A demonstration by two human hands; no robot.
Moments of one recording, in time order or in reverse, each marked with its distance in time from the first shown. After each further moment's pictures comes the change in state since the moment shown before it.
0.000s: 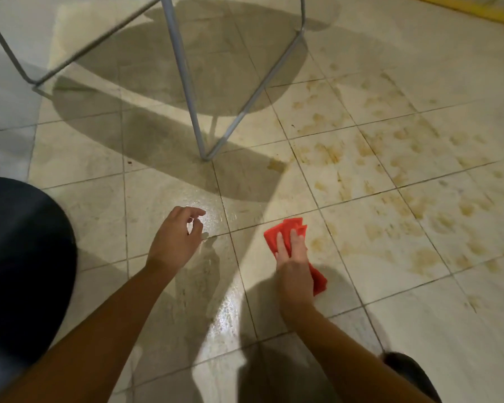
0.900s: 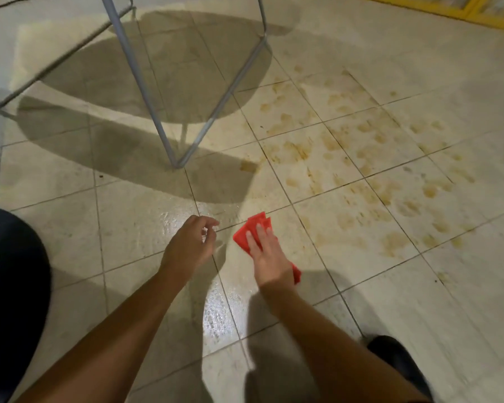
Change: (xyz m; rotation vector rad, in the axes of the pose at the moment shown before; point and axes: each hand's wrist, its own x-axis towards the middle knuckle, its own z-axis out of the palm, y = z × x) left_hand -0.007 0.040 0.042 0.021 -0.150 0.069; right_hand 0.012 -0.015 -0.021 -0.334 -0.234 -0.028
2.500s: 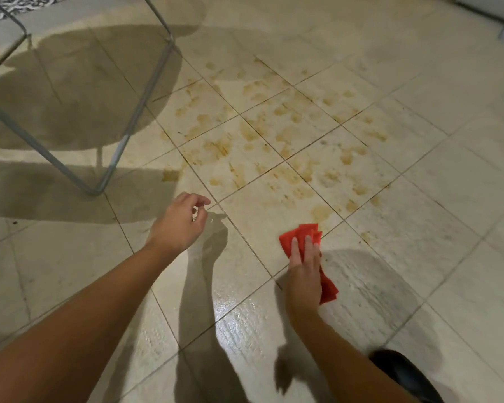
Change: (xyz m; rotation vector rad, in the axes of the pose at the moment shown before) left_hand 0.030 0.123 0.053 0.212 -0.188 0.190; right_hand -0.085 0.128 -0.026 0.261 0.391 0.572
